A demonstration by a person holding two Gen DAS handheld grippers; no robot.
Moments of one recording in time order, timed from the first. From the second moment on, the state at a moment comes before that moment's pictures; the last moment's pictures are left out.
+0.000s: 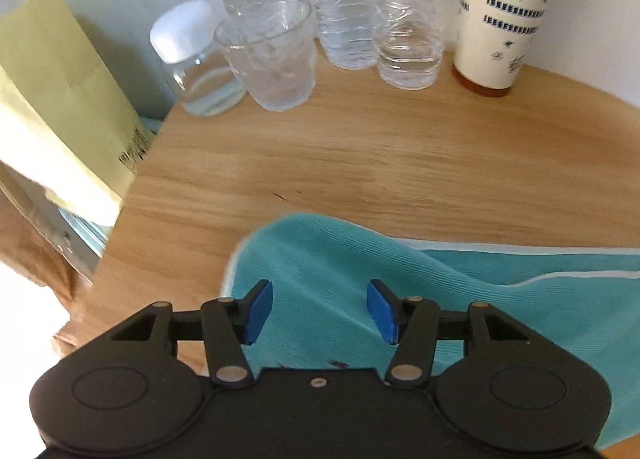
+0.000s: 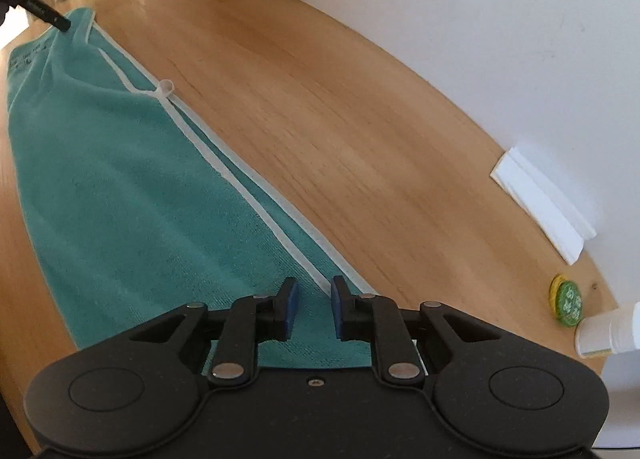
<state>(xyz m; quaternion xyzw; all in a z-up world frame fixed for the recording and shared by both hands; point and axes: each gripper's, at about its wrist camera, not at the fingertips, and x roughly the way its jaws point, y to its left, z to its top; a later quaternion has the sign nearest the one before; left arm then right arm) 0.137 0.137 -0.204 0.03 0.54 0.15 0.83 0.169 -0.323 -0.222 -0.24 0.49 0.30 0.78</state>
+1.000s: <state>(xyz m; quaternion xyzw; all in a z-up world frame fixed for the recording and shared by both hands) 0.138 0.136 -0.212 0.06 0.55 0.13 0.82 0.195 -0.302 -0.206 -0.27 0.51 0.38 0.72</state>
